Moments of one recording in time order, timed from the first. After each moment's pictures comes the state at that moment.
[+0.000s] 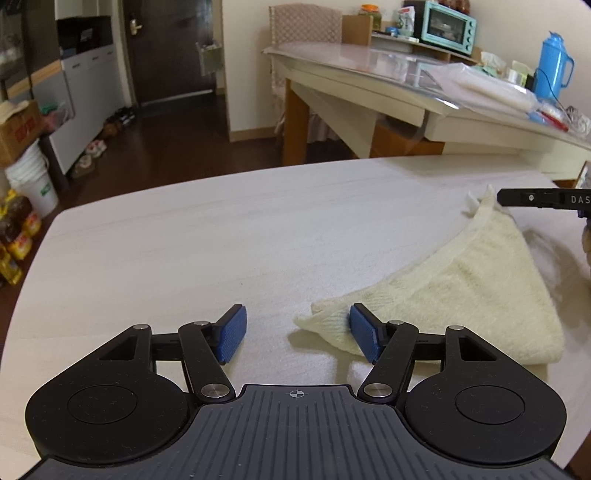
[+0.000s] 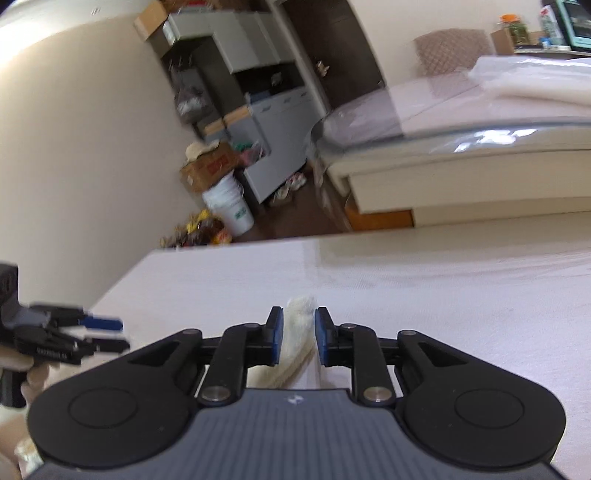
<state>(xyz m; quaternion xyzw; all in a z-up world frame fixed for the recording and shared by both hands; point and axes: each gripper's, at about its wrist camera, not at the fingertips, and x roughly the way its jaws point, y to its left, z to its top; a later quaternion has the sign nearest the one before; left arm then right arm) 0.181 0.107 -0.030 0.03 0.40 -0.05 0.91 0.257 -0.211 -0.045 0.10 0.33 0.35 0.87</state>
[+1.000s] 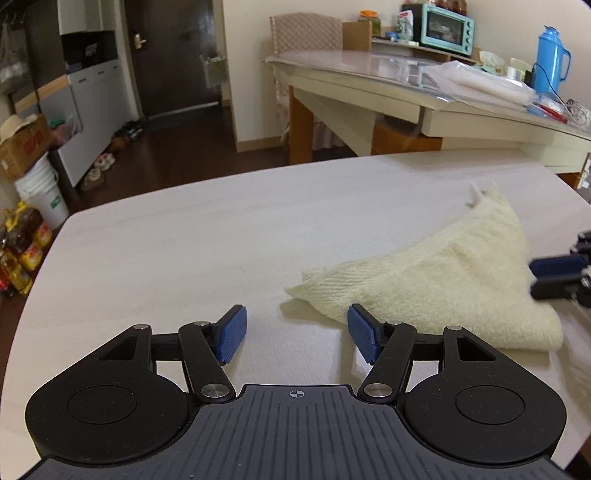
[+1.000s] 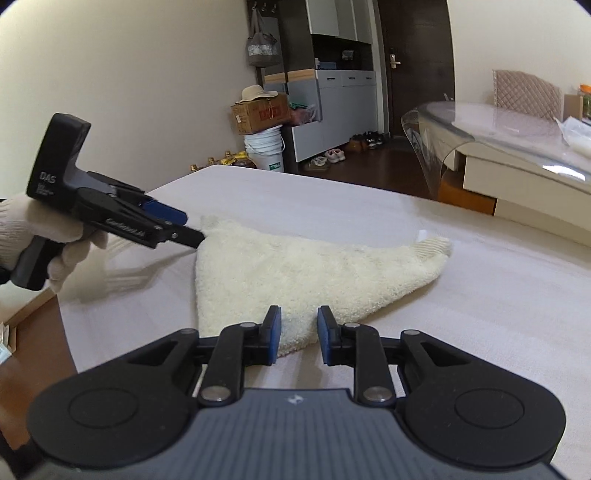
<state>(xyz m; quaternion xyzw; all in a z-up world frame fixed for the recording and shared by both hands) 0.173 0.107 -0.035 0.05 0.38 -0.05 0.92 0.130 -0.163 -0.031 -0.05 0.31 0.39 0.87</state>
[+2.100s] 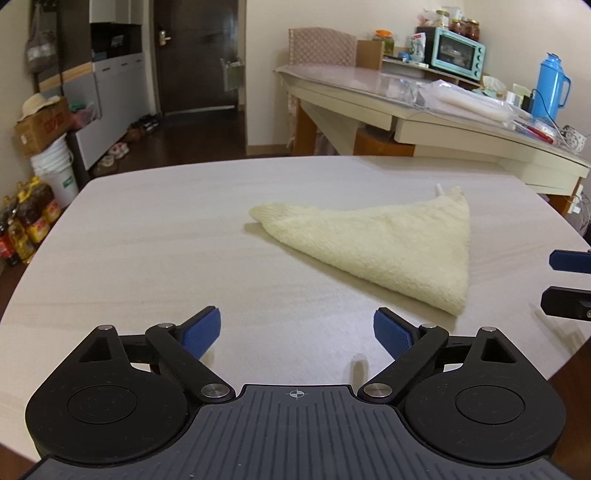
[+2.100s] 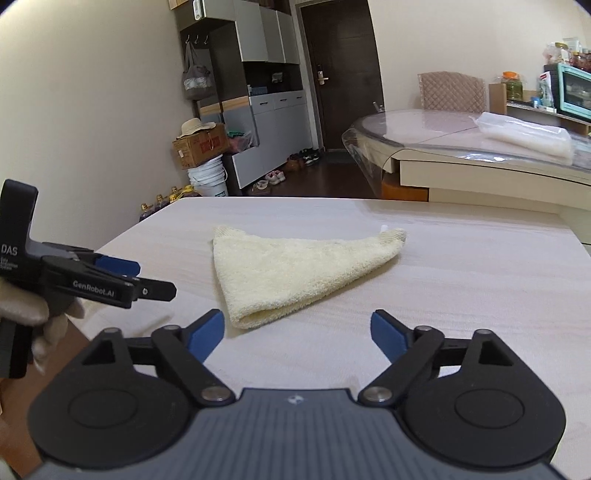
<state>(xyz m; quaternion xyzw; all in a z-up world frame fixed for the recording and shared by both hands) 0.077 0.065 -0.022 0.00 0.37 -0.02 0.93 0.046 -0.192 0.002 0.01 0.29 0.29 0.91</state>
